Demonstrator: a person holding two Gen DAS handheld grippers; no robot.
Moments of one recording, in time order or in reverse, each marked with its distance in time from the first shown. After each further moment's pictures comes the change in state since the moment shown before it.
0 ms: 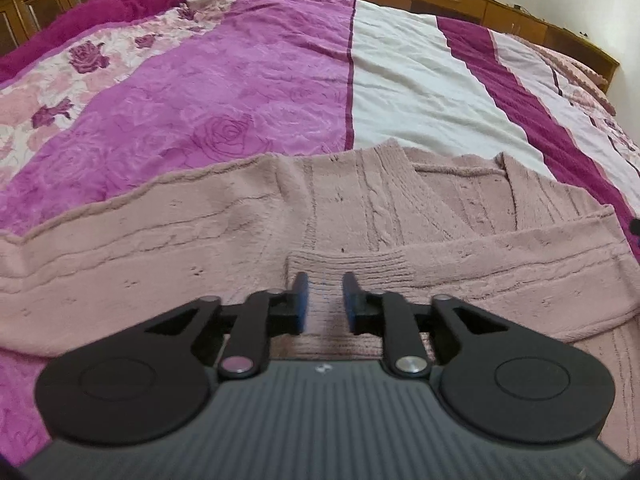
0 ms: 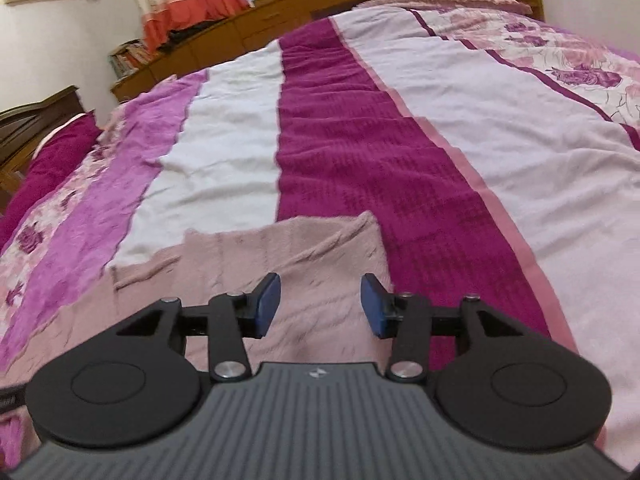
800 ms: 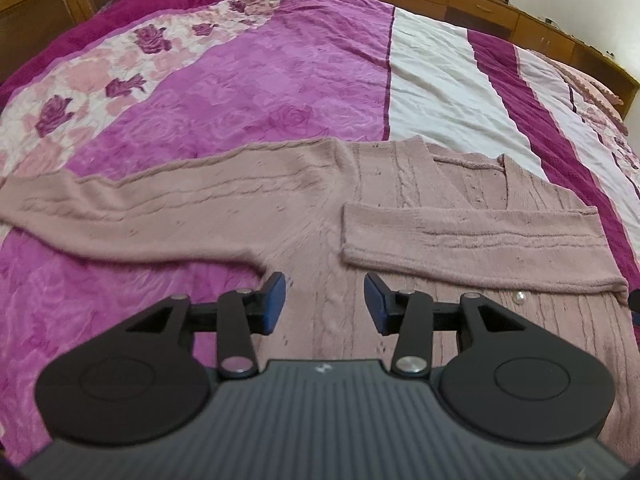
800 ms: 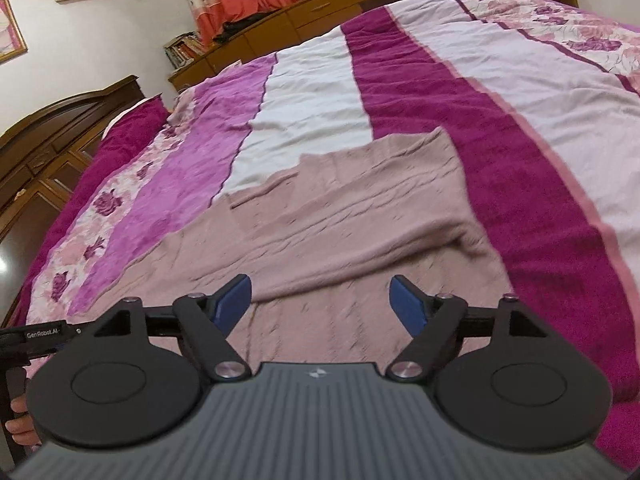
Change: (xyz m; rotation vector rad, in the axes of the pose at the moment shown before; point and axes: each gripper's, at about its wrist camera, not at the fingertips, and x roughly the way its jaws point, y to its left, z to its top) left arm -0.100 0.023 -0.028 -0.096 0.033 0.065; right arm -0.122 0.052 -0.097 0.001 0.039 0.168
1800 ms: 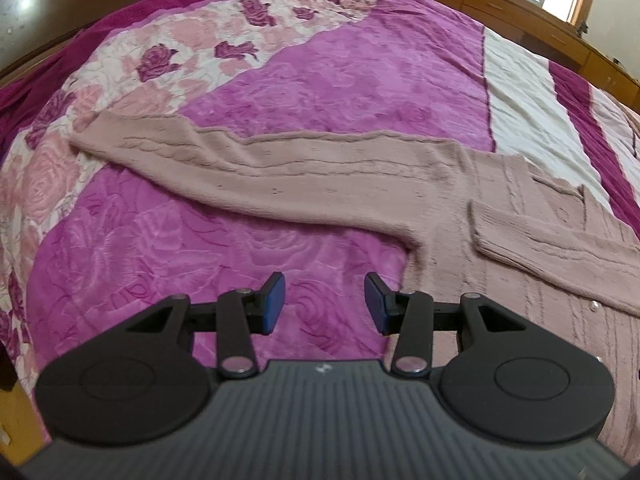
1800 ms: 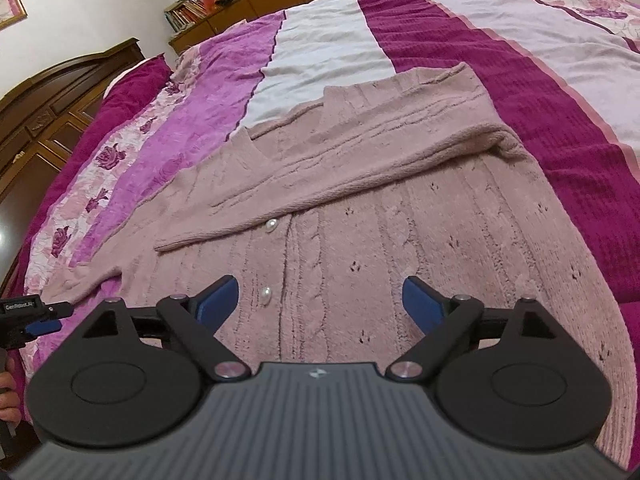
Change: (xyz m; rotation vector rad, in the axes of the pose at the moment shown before) left arm -0.019 0.094 -0.023 -0.179 0.001 0.142; right arm 0.005 0.036 -0.053 -0.021 0.106 -0.024
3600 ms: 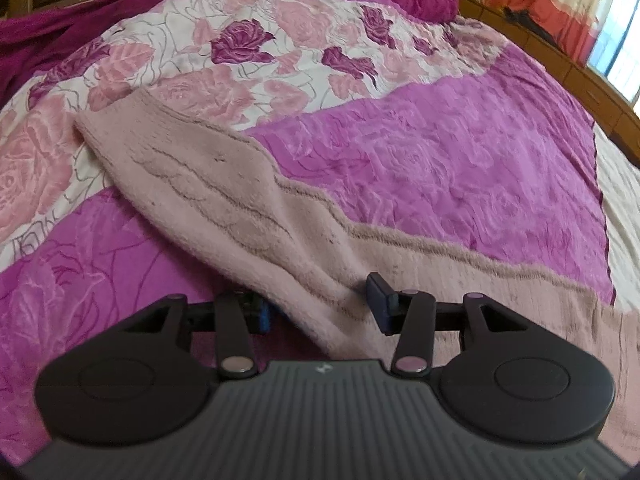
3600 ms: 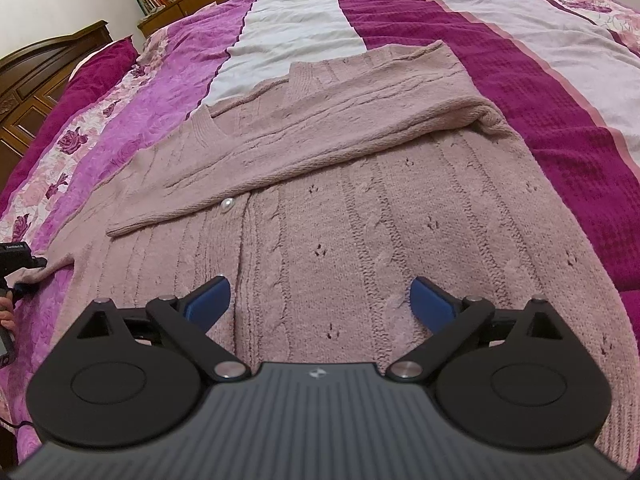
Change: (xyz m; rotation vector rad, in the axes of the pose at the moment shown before) left arm 0.126 0.088 0.072 -0.329 -0.084 0.115; right arm 0.027 -0.004 -0.008 -0.011 0.038 -0.112
